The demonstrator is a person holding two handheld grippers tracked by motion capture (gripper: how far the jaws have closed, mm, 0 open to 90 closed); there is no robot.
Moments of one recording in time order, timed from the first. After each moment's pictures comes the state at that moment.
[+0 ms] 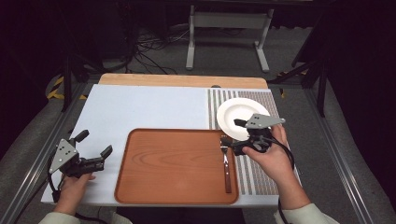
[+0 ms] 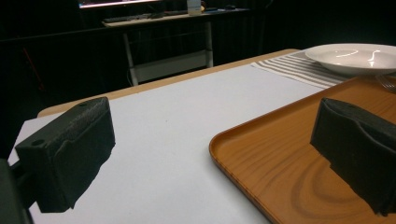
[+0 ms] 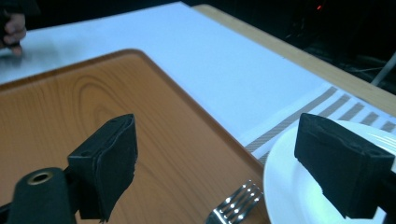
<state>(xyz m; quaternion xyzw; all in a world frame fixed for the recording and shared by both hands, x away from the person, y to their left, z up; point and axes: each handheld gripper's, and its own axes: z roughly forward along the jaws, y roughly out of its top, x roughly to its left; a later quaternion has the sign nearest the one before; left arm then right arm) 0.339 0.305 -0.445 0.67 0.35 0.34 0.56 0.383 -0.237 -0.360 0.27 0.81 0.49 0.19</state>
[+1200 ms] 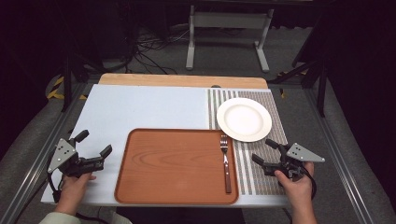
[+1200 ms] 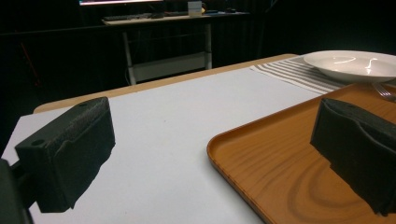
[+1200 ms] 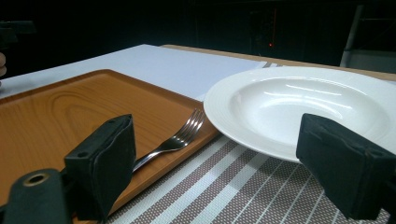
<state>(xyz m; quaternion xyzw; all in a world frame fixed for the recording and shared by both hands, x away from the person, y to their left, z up) 0.340 0.307 -0.445 0.67 0.36 0.33 0.57 0.340 -0.337 -0.447 0.33 0.71 0.58 0.23</state>
